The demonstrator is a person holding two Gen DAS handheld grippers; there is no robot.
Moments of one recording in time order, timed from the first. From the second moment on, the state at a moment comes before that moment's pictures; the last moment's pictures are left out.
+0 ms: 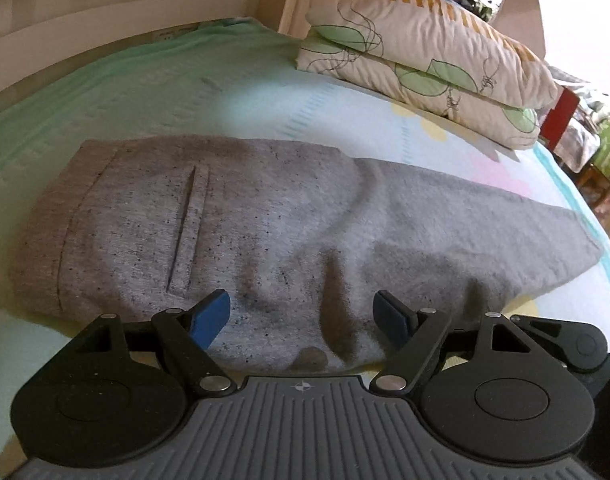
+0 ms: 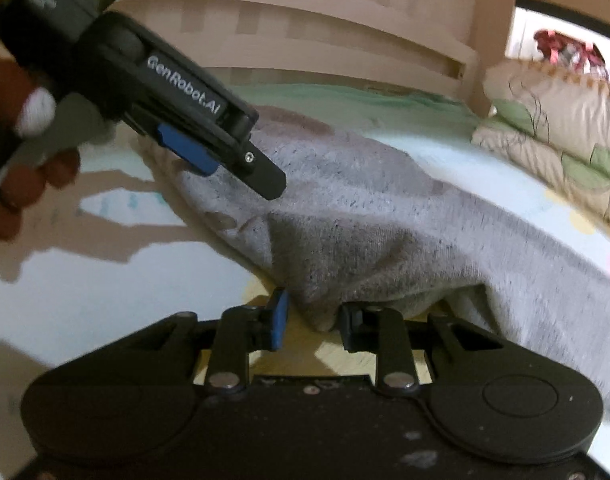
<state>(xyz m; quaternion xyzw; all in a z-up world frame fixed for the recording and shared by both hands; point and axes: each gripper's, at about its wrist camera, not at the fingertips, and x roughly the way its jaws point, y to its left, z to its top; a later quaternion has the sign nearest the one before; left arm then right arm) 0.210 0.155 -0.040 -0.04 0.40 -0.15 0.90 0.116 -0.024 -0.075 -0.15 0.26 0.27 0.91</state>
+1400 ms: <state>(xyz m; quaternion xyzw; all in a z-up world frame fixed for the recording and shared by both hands) 0.224 0.184 -0.049 0.09 0.44 -0.10 0.89 0.145 -0.109 -0.055 -0.06 0.38 0.10 0.92</state>
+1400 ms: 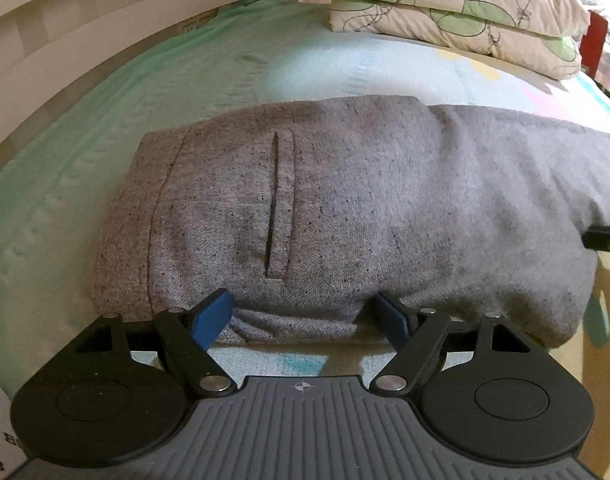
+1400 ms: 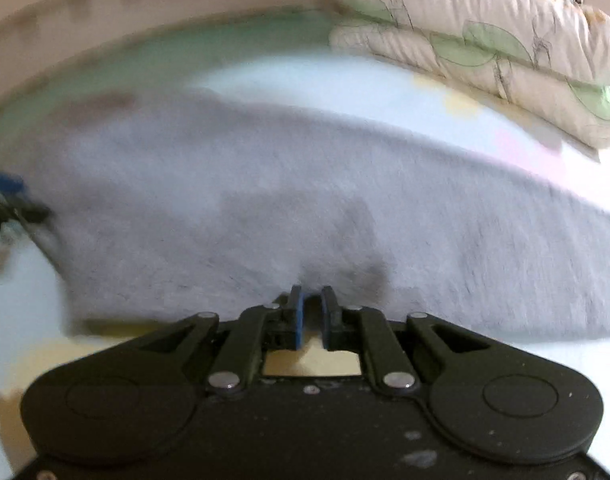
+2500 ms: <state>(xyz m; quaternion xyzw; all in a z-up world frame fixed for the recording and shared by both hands) 0.240 0.236 -0.019 -0.12 0.37 -0.05 0.92 0.304 0.068 0.022 -0.09 0.31 0.35 0.88</state>
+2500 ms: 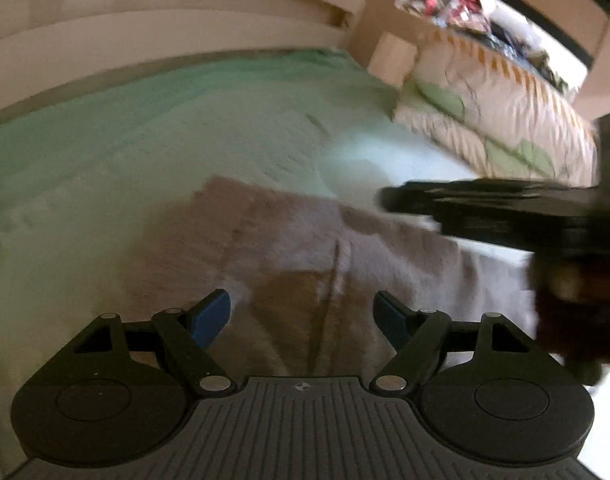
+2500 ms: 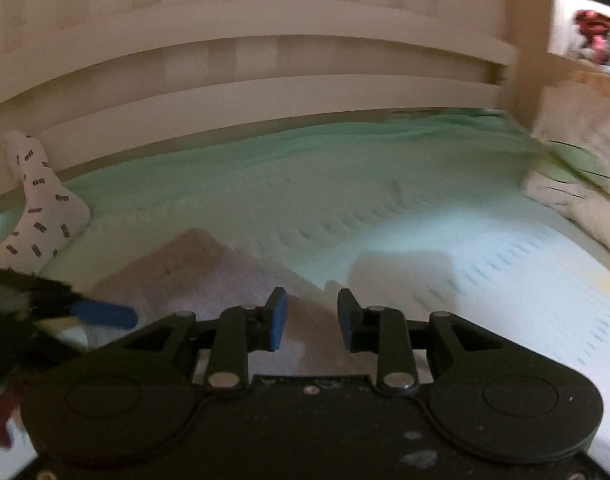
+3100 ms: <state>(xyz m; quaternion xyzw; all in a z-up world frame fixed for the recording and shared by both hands) 0.243 0.262 -0.023 -0.14 0.38 0.00 0.92 0.313 0.155 -0.001 -0.15 0.33 0.46 0.81</state>
